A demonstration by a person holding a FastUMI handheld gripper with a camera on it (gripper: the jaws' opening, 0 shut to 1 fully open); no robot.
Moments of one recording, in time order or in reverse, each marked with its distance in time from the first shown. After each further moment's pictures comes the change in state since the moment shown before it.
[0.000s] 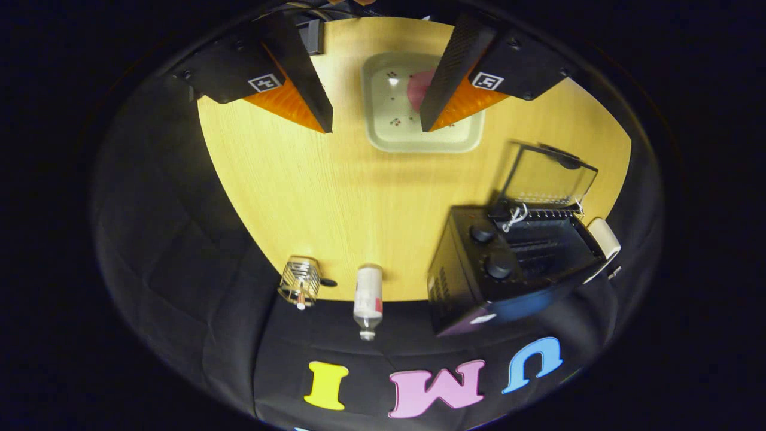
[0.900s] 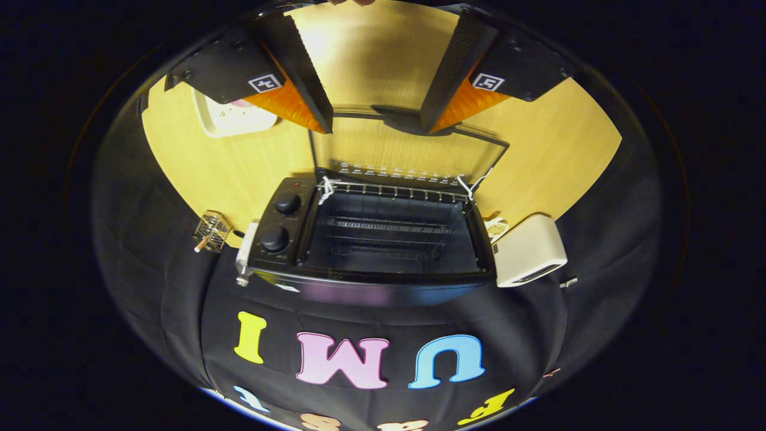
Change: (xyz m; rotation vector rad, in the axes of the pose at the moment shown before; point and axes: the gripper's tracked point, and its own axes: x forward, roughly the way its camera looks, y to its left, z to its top) arm -0.035 0.263 0.027 -0.094 -0.320 0.083
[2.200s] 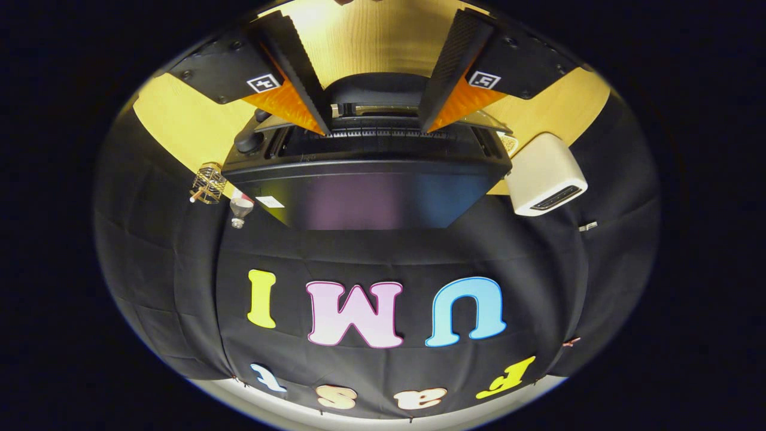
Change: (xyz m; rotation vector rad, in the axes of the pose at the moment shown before) arm 0.057 0.049 0.112 0.071 -0.264 -0.056
